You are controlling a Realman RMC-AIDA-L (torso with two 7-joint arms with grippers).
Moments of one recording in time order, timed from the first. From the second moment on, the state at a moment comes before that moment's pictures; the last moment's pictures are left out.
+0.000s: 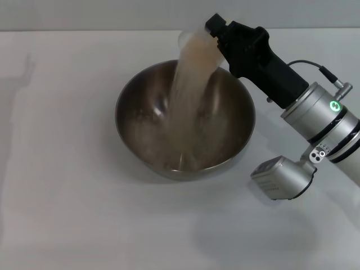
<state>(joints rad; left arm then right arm) -0.28 -2.06 -1.65 -0.62 2.89 1.09 -0.20 0.63 2.08 0.45 0.22 -2.35 -1.42 -1.48</state>
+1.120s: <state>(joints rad) -0.28 -2.06 -1.68 -0.62 2.88 1.09 -0.25 0.66 2.08 0.55 0.19 -2.42 -1.45 -1.41</state>
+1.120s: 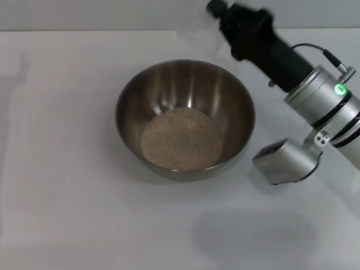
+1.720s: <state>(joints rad) -0.28 -2.06 -1.68 -0.61 2.88 1.14 -0.25 0.44 2.09 0.71 0.51 -1.97 -1.25 -0.28</state>
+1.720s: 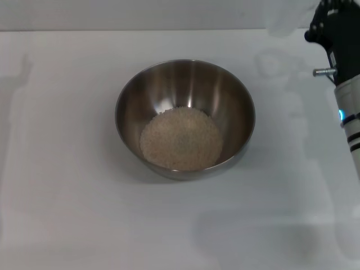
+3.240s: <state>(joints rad) -0.23 -2.06 -1.63 -0.65 2.89 1.21 -0.26 0.47 2.08 0.68 0.41 -1.96 -0.81 -0.21</state>
